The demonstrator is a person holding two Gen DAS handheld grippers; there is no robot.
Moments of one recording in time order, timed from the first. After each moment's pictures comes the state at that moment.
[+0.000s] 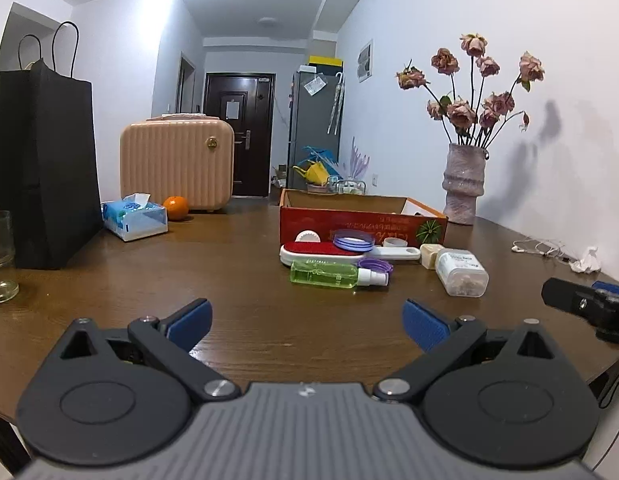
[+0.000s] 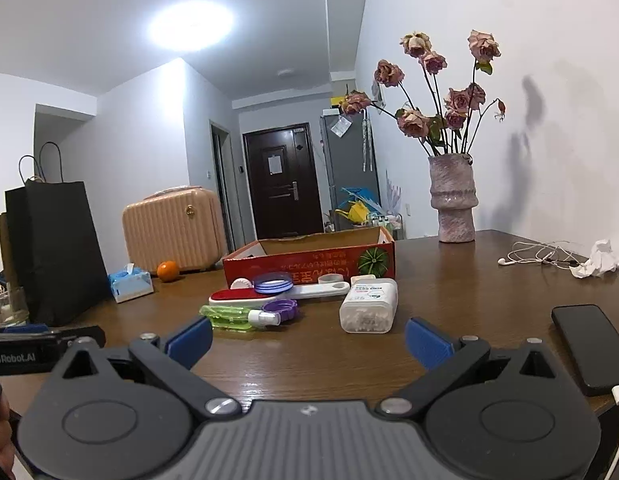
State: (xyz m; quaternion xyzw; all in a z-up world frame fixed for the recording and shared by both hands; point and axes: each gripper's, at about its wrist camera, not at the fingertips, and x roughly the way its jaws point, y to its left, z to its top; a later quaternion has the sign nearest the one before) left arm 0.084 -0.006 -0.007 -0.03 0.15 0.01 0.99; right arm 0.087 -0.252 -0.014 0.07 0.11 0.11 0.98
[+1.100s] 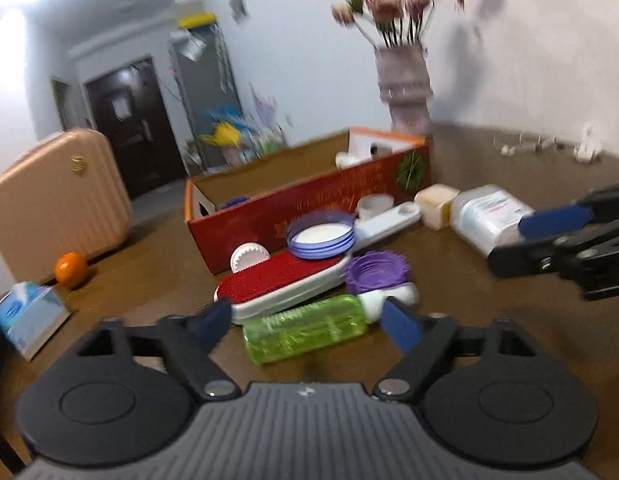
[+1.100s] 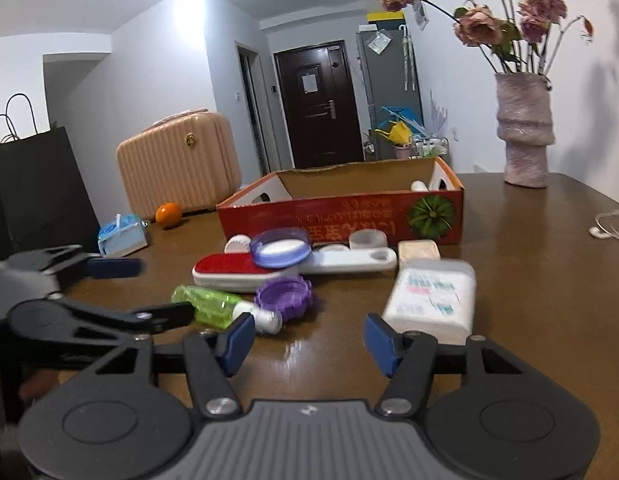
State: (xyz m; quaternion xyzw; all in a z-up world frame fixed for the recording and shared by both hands) left arm 0.292 -0.020 -0.016 0.15 0.23 -0.12 0.95; right arm 0.277 -0.223 -0.021 0.06 0.24 0.19 0.95
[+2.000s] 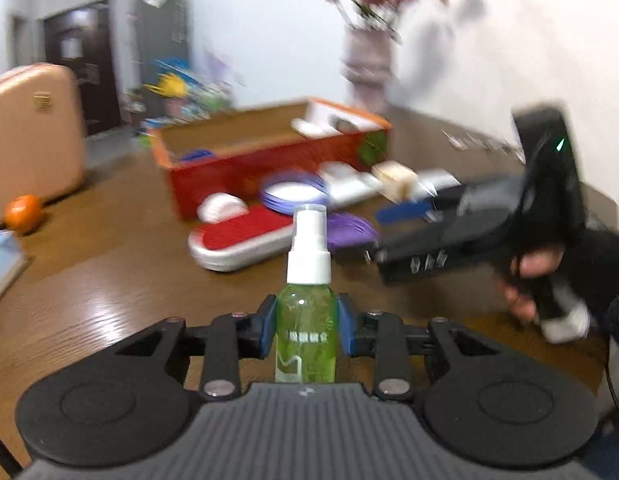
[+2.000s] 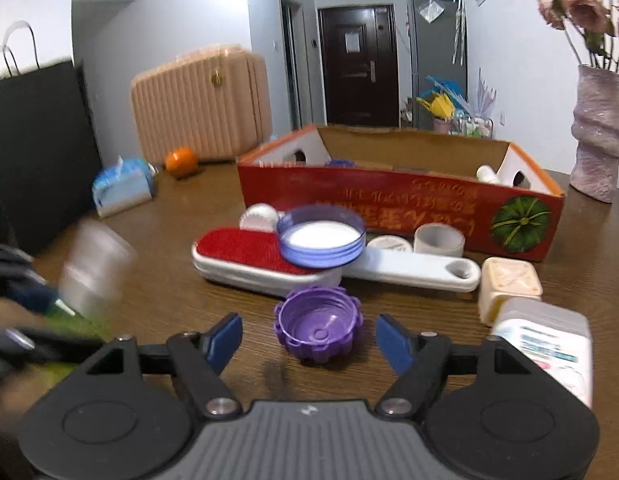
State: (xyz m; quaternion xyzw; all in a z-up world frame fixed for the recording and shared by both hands) left arm 0.284 0.032 -0.004 0.08 0.30 -0.21 0.92; right arm 0.363 -0.153 -0.041 -0.02 0.30 0.23 0.93
